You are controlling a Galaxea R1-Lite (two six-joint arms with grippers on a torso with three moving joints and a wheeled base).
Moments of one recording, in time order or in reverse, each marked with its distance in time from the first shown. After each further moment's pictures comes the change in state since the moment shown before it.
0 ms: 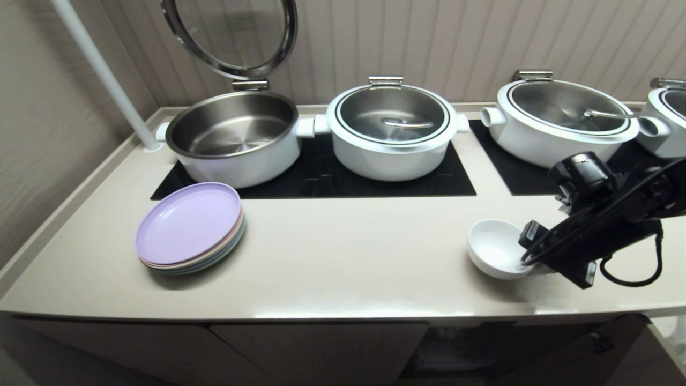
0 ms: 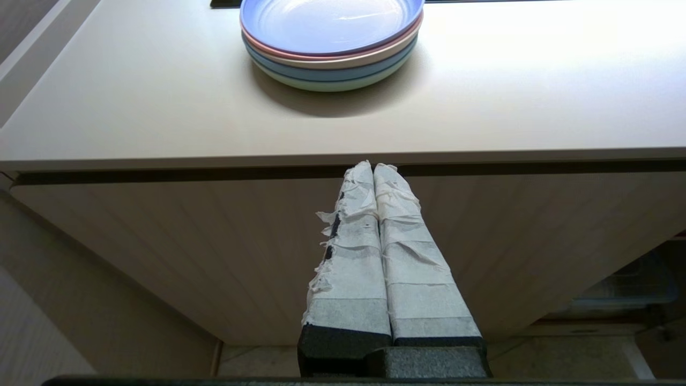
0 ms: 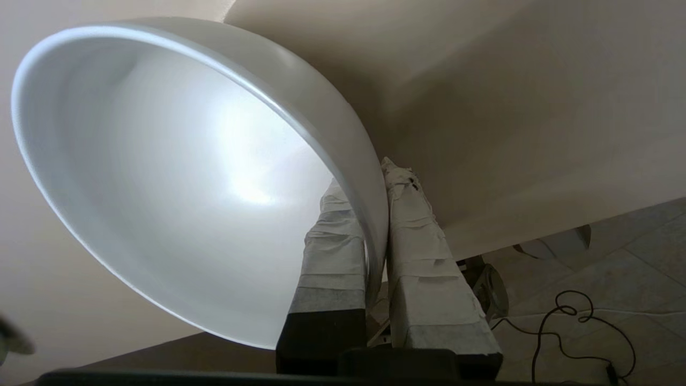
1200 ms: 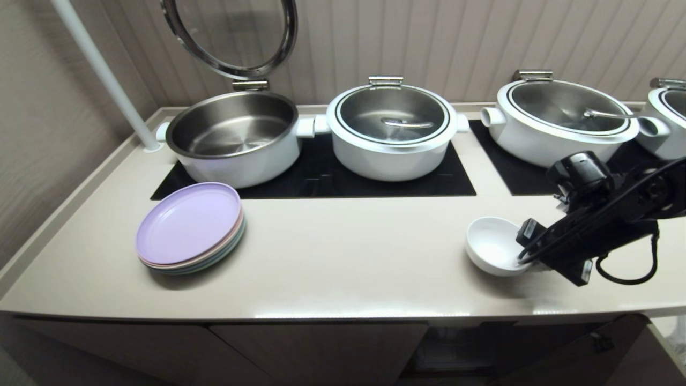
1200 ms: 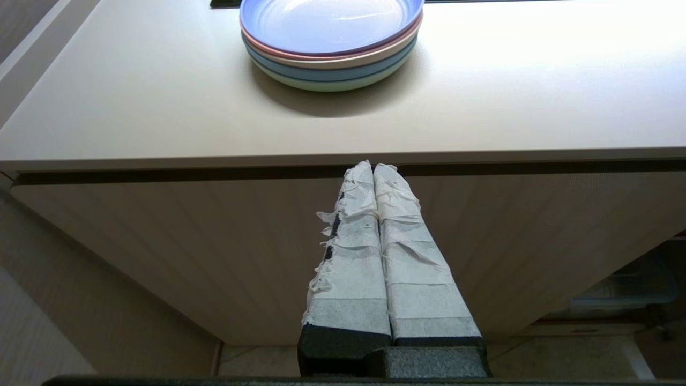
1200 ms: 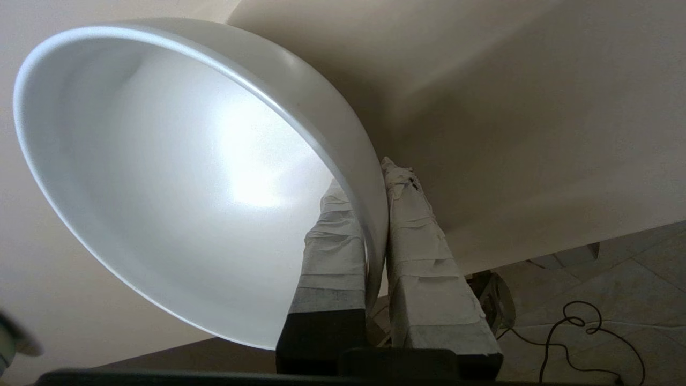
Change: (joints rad) left arm 0.000 0.000 0.000 0.000 0.000 0.000; right arm -0.001 0.005 0.003 -0.036 0.003 0.004
